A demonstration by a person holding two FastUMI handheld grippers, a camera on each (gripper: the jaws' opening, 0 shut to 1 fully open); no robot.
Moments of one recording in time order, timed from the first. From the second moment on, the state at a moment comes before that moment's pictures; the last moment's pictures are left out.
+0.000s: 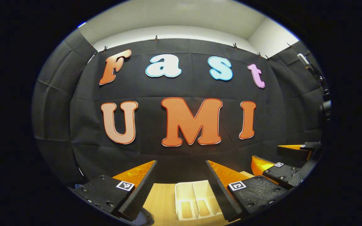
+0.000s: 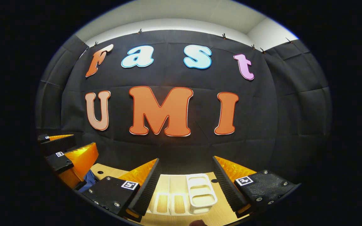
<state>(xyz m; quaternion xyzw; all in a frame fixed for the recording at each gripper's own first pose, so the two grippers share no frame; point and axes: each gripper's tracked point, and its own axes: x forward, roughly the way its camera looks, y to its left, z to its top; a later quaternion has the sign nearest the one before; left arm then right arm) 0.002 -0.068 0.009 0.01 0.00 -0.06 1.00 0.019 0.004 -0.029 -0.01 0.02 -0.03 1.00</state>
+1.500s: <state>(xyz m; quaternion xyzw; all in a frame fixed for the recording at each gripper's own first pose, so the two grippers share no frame) -0.022 -0.062 0.007 0.02 0.00 -0.04 1.00 0.002 0.003 -0.021 -0.03 0.00 -0.01 1.00</state>
